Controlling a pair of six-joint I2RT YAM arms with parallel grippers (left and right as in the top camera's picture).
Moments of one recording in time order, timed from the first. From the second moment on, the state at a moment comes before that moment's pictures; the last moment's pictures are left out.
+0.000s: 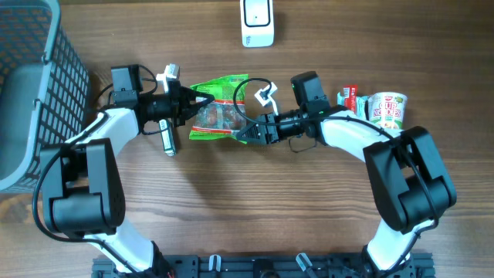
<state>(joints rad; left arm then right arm) 0.08 1.86 0.99 -0.07 1.29 -0.74 0.40 1.92 1.00 -0.03 -1.14 0.34</state>
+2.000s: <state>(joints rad) 0.12 1.75 1.15 0.03 1.17 -0.82 0.40 1.71 1.00 -0.39 -0.89 0.26</state>
